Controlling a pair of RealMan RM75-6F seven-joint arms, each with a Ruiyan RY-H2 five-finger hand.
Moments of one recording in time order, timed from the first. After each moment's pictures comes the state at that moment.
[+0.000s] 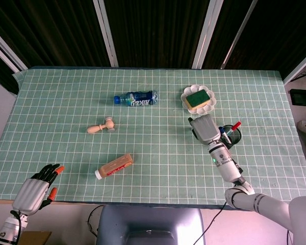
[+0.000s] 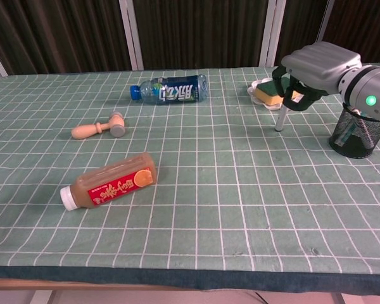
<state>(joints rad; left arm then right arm) -0.18 -1.11 0.07 -1.74 1.60 1.33 0.25 0.74 -1.62 0.23 -1.11 -1.26 0.99 -0.51</state>
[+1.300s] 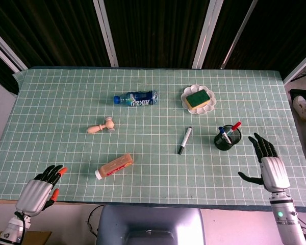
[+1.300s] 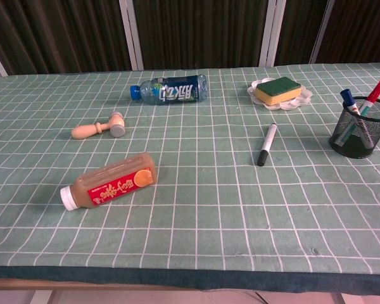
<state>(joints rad) -0.18 -1.14 0.07 -1.74 1.61 1.33 0.32 0.21 -1.23 0.03 -1.65 -1.39 1.46 0.02</state>
